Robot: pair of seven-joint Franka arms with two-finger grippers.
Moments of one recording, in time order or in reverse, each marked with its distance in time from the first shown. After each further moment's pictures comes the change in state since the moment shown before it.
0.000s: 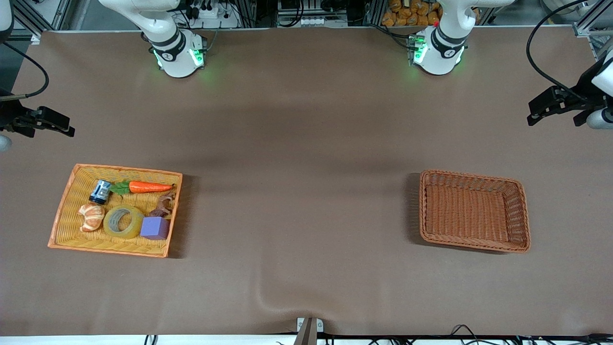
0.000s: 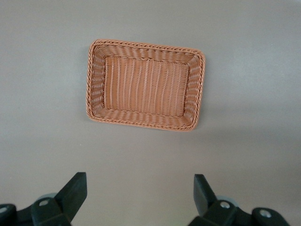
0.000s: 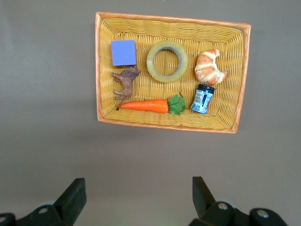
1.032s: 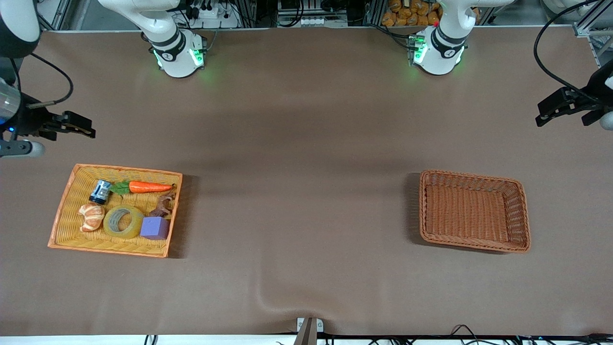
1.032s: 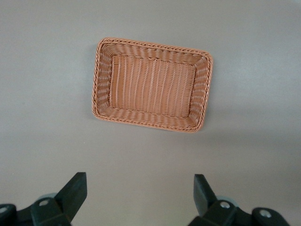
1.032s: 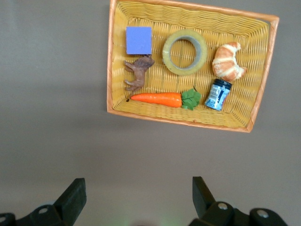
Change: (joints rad) left arm 0.027 0.001 0.003 0.001 0.000 0.000 0.000; right arm 0.043 0.030 0.023 -0.019 0.000 0.002 0.009
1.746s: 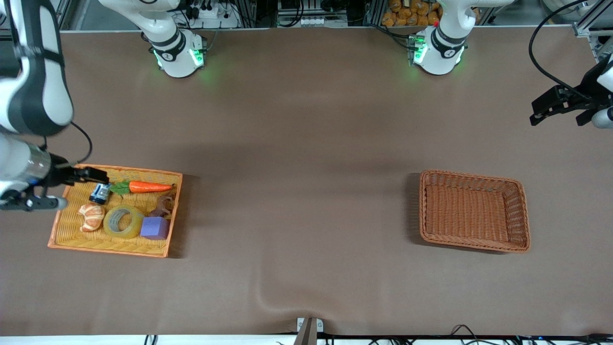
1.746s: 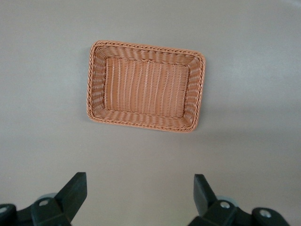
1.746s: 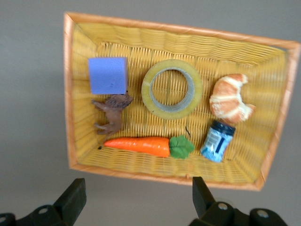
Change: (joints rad) left arm -0.010 -0.001 -0.012 0.006 -0.006 0.000 0.000; right arm -0.051 0.295 -0.017 -0.008 -0.005 0.287 -0.070
